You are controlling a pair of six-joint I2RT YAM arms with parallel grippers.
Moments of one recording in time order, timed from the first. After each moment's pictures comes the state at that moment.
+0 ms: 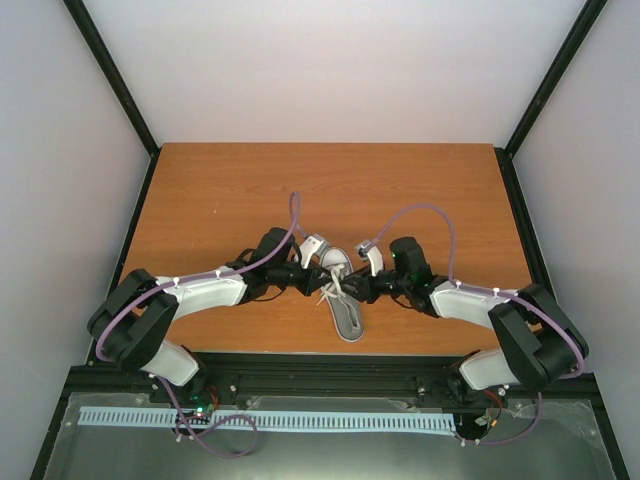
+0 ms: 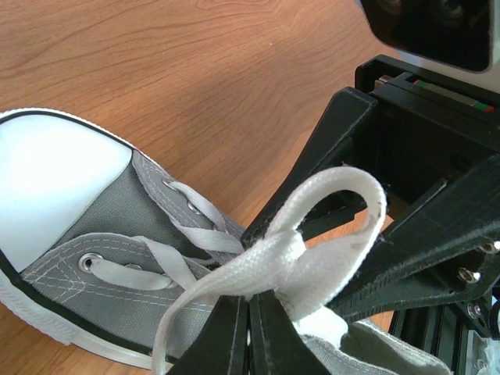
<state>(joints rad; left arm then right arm) -0.71 1.49 0.68 0.17 0.51 -0.32 0.54 1.40 0.47 0.29 -0.69 0.24</state>
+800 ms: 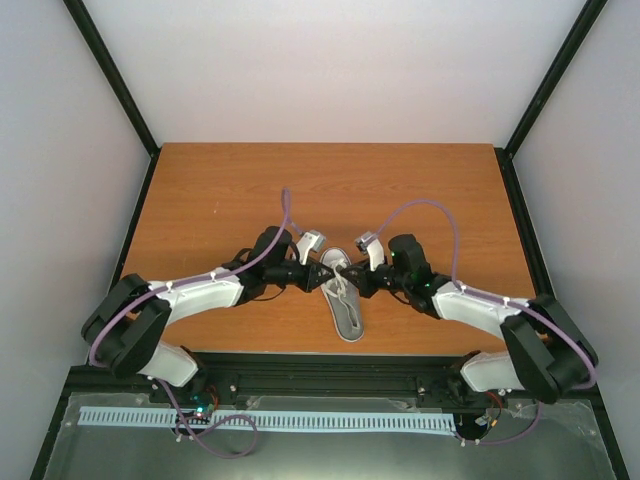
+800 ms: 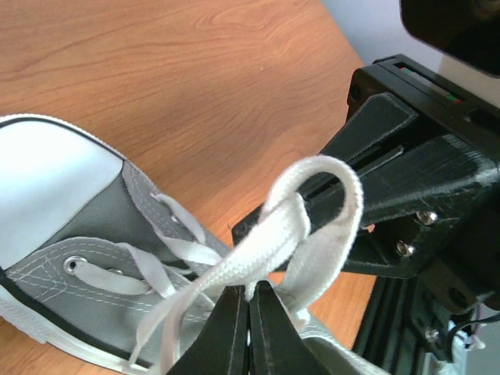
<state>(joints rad) -0.71 1.47 0.68 0.18 0.51 -0.43 0.58 1.36 0.52 0.26 -0.54 0.20</state>
